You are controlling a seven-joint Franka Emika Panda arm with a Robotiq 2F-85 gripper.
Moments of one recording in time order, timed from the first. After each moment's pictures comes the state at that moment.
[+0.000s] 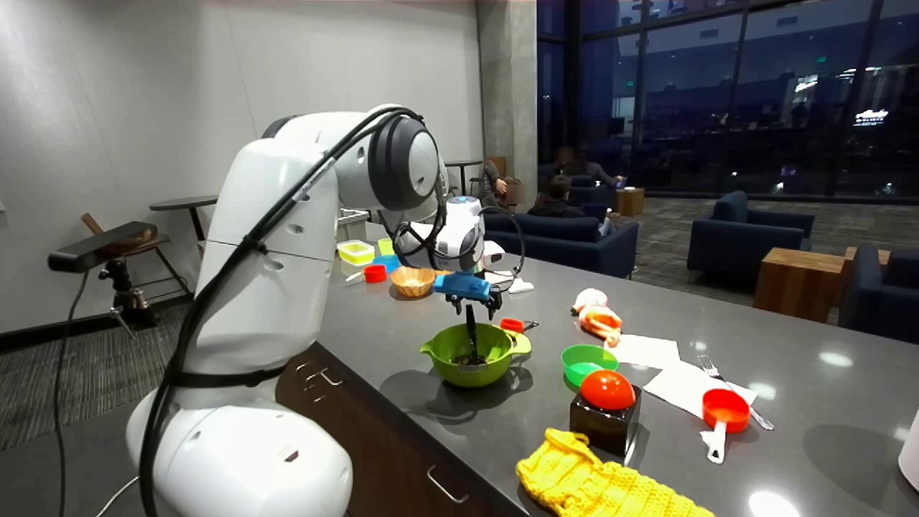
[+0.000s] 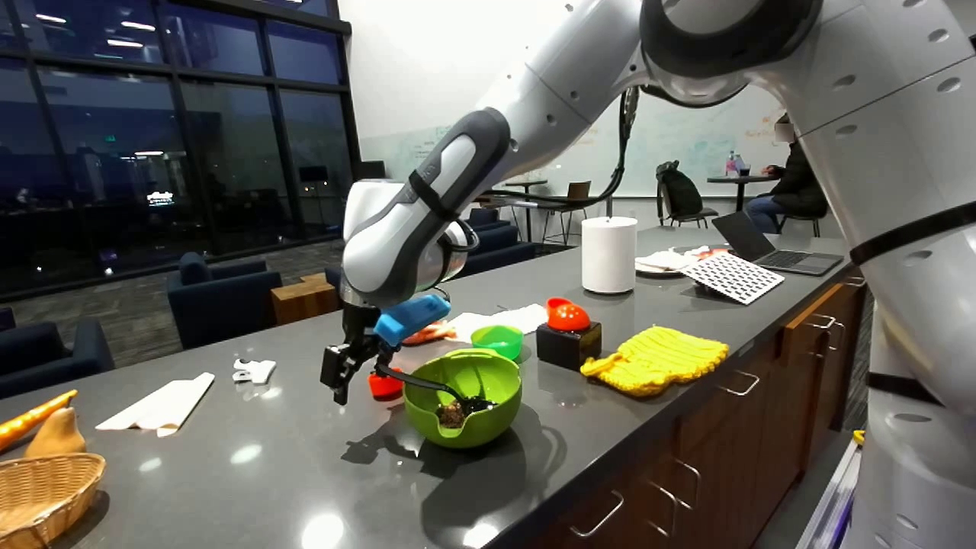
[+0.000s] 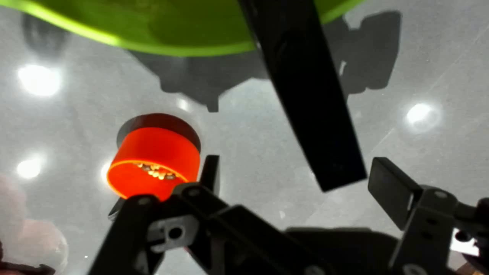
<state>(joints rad) 0.24 0.43 0.18 -1.90 -0.06 2.60 0.03</state>
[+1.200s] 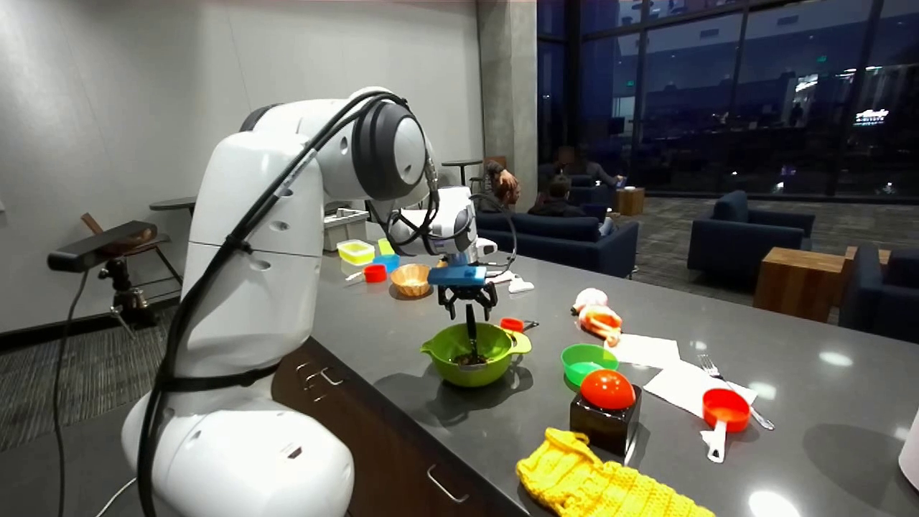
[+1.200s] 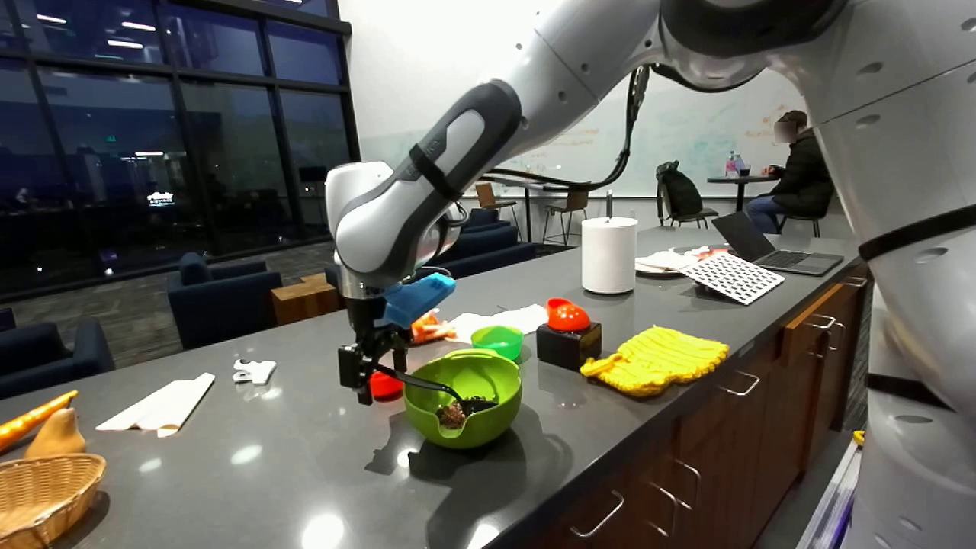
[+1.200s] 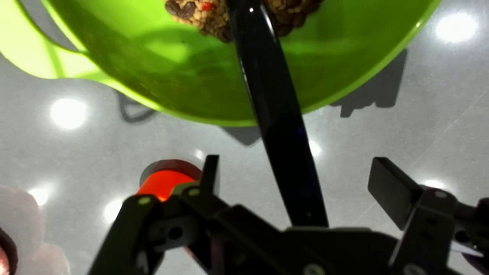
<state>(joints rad) 0.27 0.37 0.17 -1.89 -0.16 2.34 0.03</state>
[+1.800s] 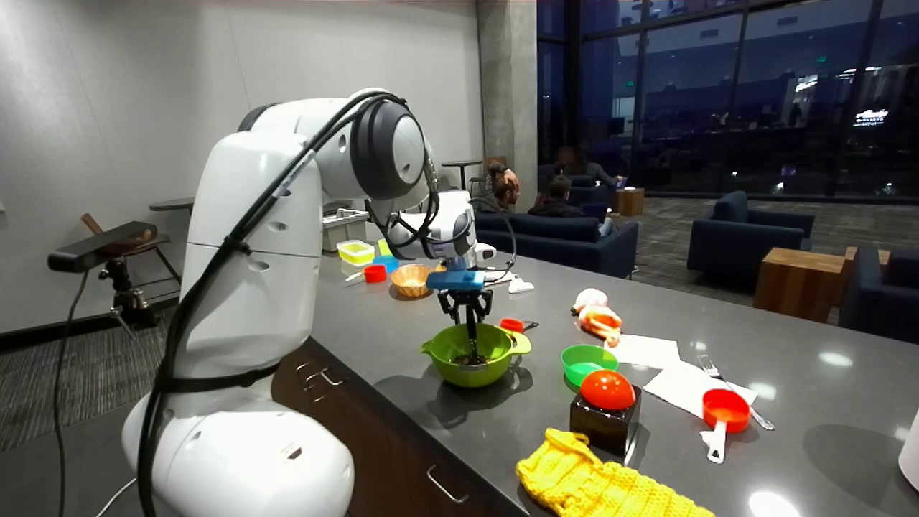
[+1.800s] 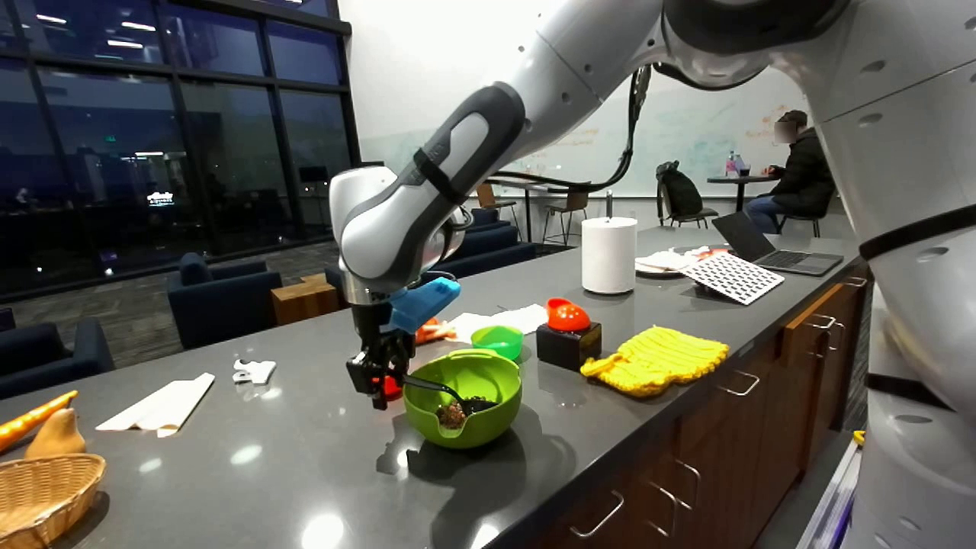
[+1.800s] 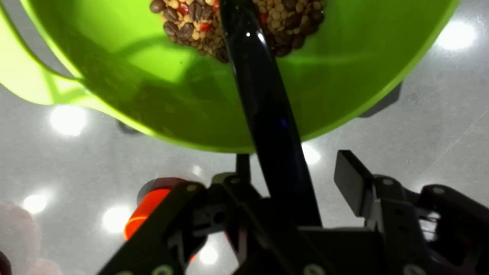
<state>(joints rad) 0.27 0.36 0.17 -1.91 -0.16 2.34 0.03</state>
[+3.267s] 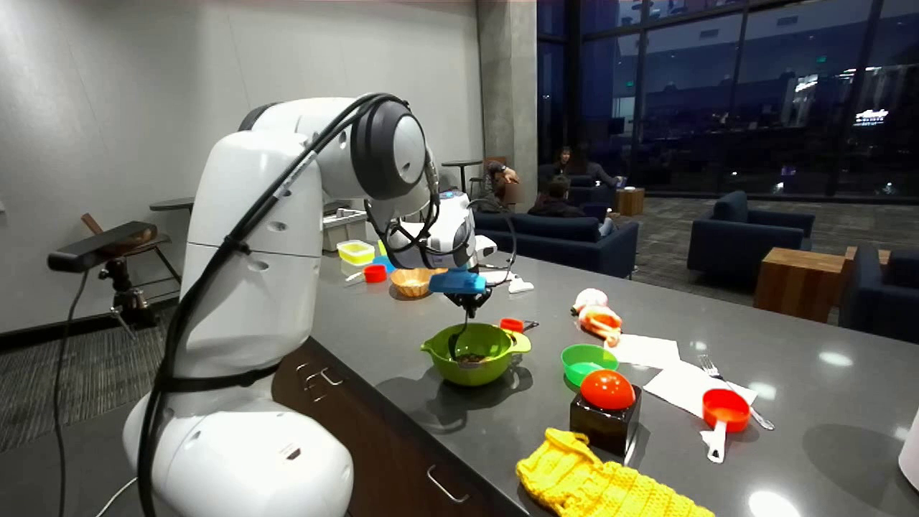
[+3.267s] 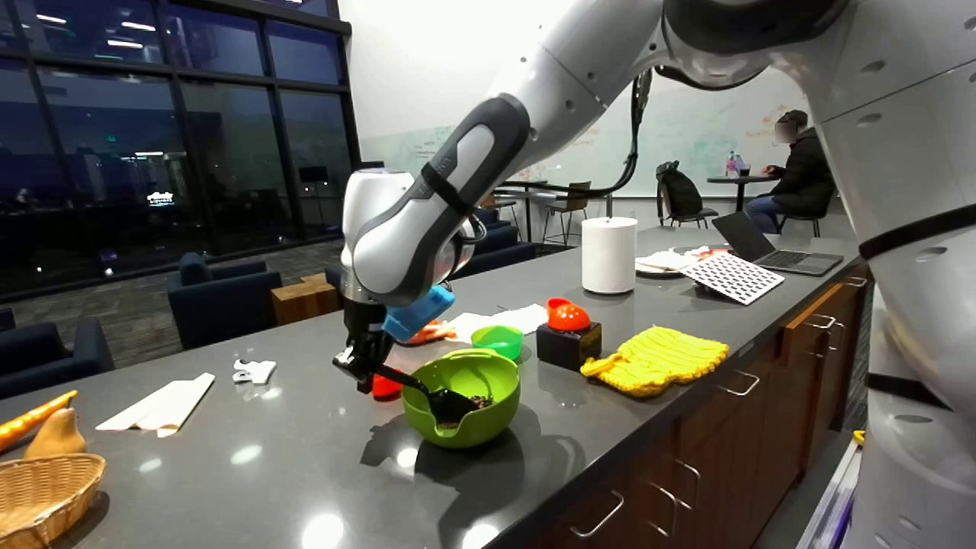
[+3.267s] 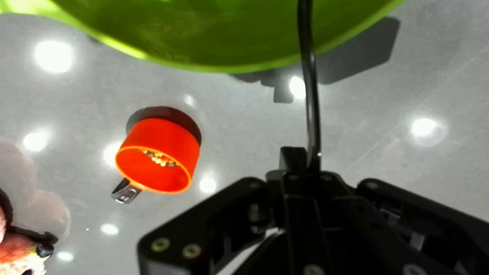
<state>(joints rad) 0.26 0.36 0.17 -1.98 -0.14 2.63 0.03</state>
